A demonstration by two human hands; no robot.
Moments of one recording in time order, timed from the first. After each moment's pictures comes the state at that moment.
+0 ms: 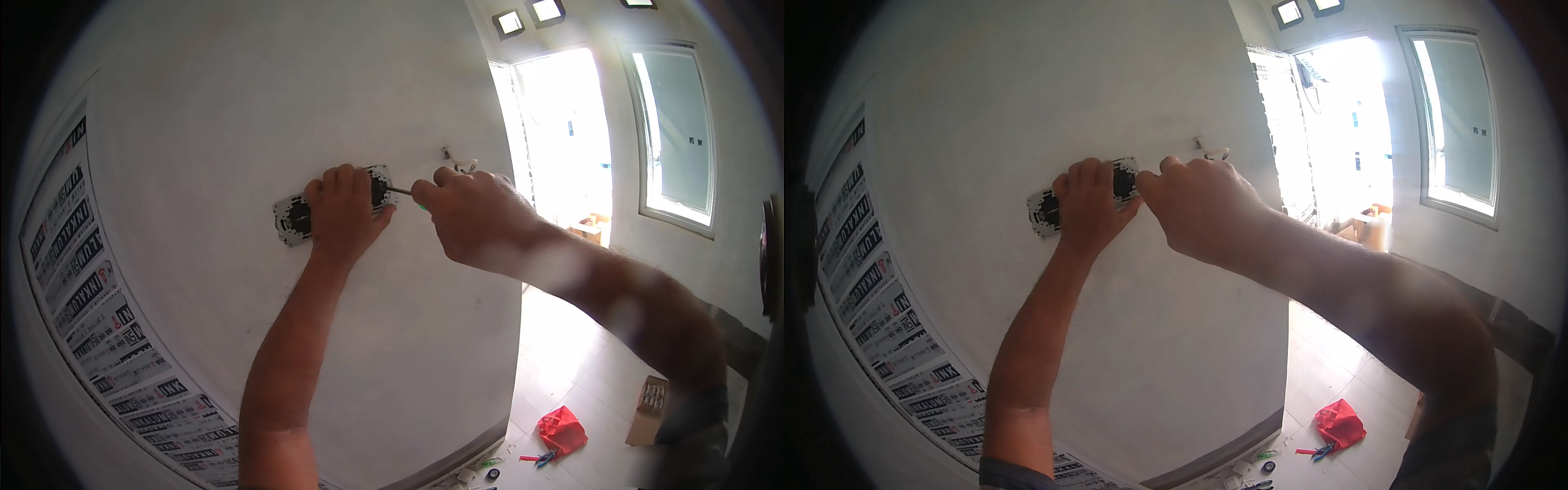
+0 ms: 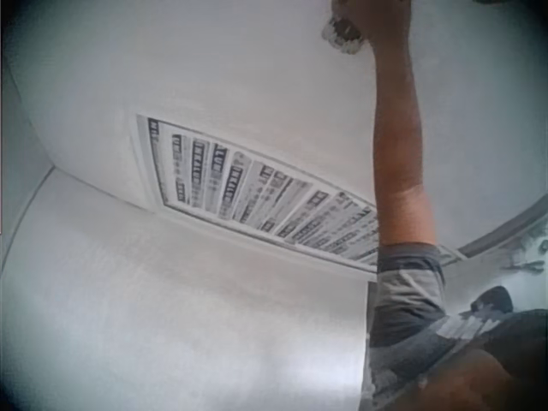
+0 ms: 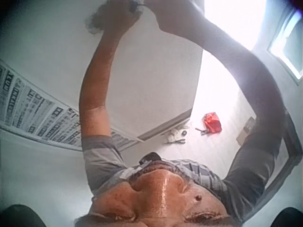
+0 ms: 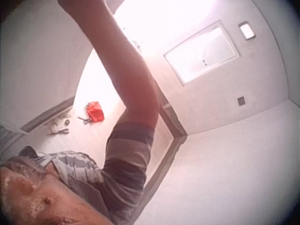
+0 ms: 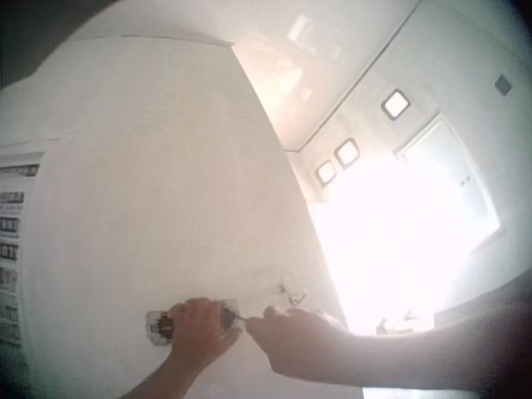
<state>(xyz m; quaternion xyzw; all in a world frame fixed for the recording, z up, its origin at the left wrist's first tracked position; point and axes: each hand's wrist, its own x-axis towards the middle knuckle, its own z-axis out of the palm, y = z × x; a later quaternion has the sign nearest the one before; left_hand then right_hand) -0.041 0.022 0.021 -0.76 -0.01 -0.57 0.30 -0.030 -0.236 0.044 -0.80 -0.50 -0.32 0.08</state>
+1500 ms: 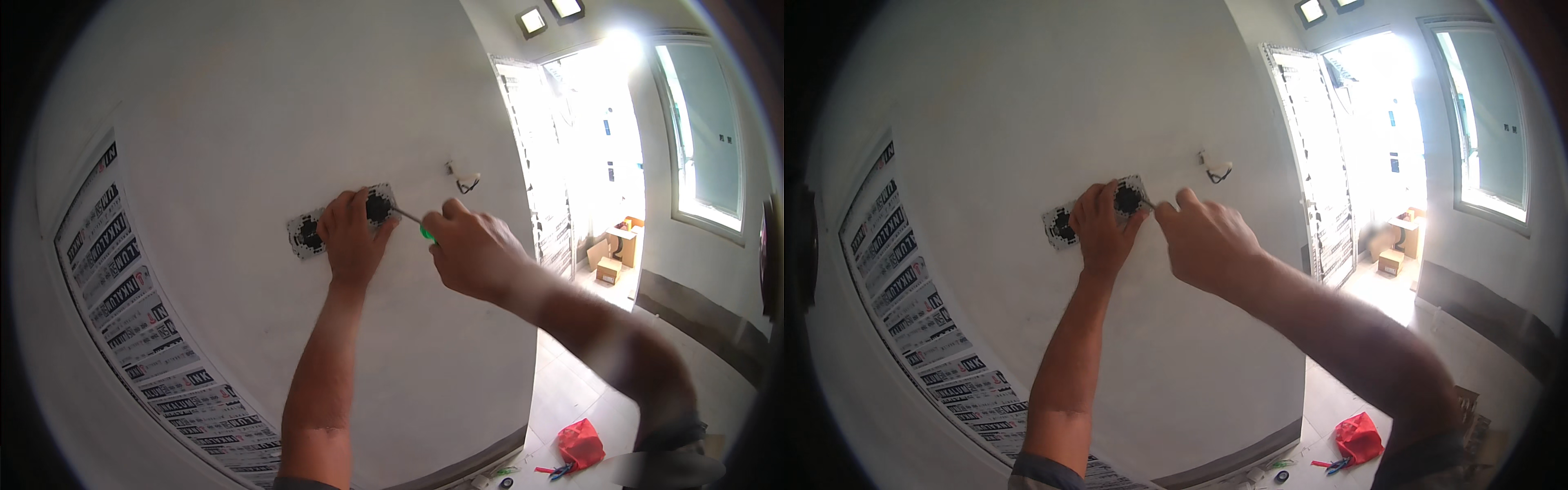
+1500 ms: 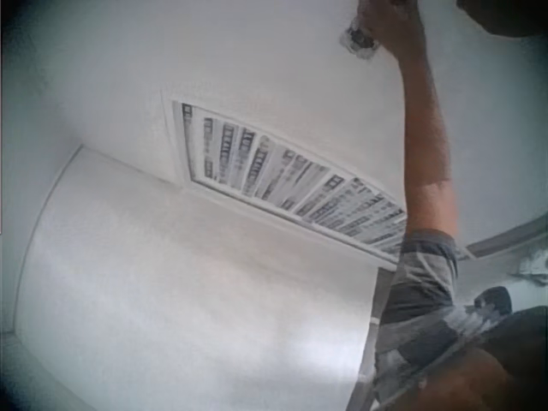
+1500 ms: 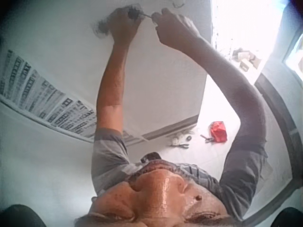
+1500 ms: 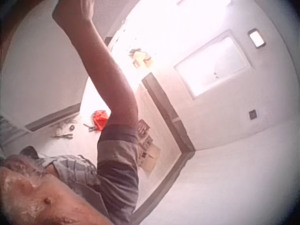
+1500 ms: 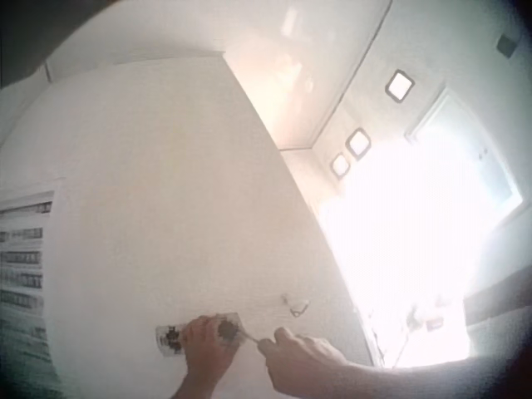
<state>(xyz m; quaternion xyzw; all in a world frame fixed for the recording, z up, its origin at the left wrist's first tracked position) -0.019 0.009 -0.006 -0.75 -0.04 -0.63 0.20 0.016 -0.251 0.000 -0.72 -0.53 -0.34 0.30</state>
